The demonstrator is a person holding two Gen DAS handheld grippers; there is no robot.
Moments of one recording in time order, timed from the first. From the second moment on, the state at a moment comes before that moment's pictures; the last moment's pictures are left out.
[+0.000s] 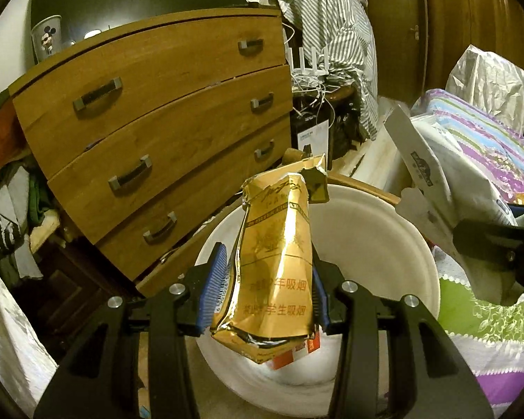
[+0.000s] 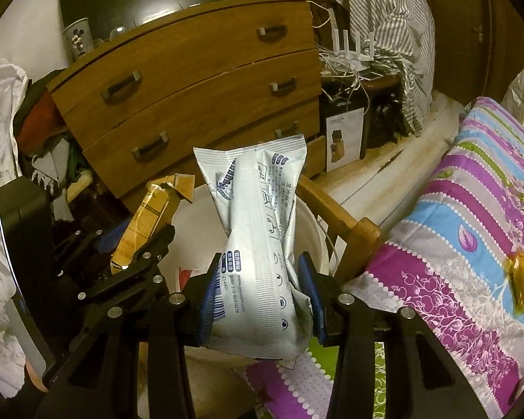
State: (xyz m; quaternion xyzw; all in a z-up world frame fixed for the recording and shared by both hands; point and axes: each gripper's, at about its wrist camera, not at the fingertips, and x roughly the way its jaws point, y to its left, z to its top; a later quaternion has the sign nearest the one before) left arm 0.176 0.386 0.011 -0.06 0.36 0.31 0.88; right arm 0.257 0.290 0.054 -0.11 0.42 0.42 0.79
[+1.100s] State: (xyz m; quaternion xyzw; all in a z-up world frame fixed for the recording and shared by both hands) left arm 0.184 0.396 0.003 -0.07 0.36 0.30 0.88; right arm 0.261 0.298 0.062 -0.13 0.40 0.43 0.80
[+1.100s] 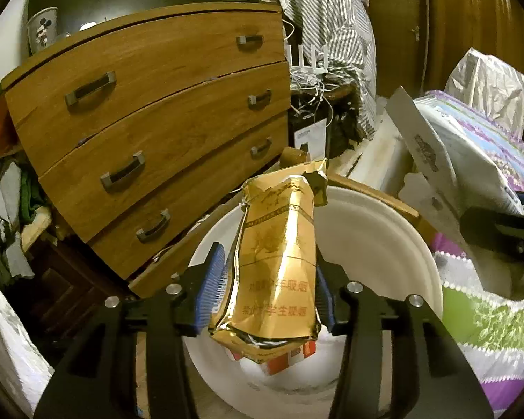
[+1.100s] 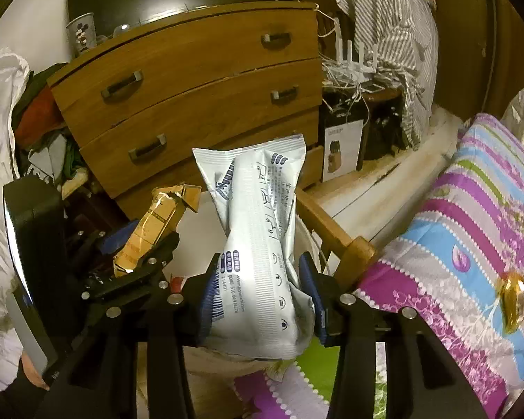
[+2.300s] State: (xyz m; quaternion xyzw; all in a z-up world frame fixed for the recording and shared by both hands) left arm 0.158 0.285 0.041 -0.05 0.24 0.31 0.92; right arm 0.190 0.137 0.077 -0.10 0.13 0.26 0.95
